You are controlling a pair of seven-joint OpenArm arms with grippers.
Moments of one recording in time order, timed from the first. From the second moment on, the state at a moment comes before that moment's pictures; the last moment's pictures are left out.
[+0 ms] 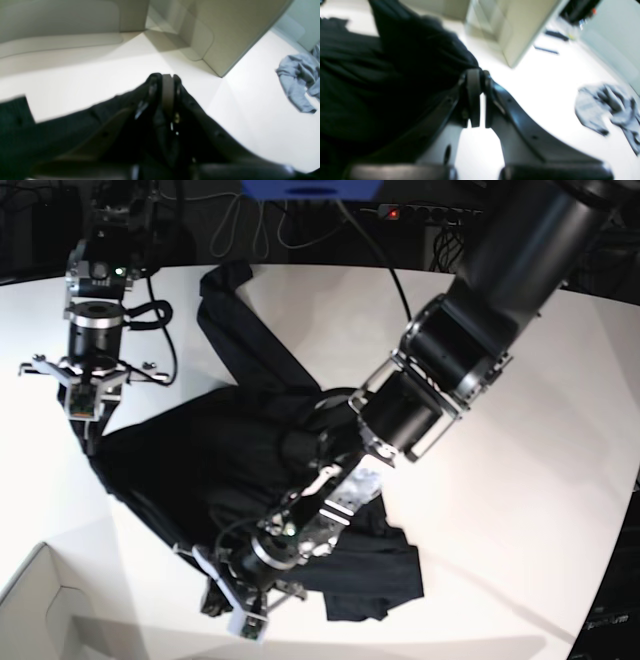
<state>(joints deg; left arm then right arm) -45.4 7.7 46.5 45.2 -39.7 0.4 1.5 -20.6 -0.2 15.7 115.6 -16.0 1.0 -10.4</state>
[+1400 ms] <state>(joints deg) -9.5 -15.7 10.5 79.3 -39.4 0.6 12.4 -4.8 -1.2 25.4 114.6 -16.3 0.0 -42.0</state>
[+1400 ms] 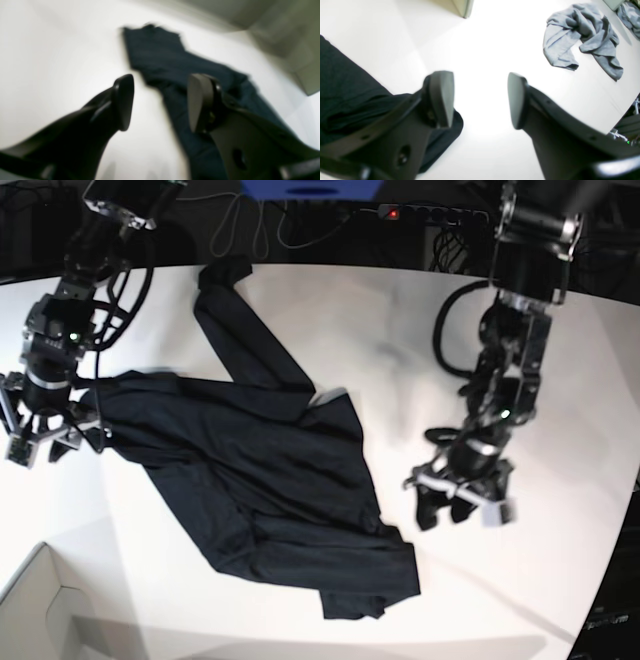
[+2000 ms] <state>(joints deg) 12.1 -16.2 -10.0 92.7 -39.5 0.5 18.6 11.1 -0.5 0.0 84.8 -16.4 5.6 -40.8</state>
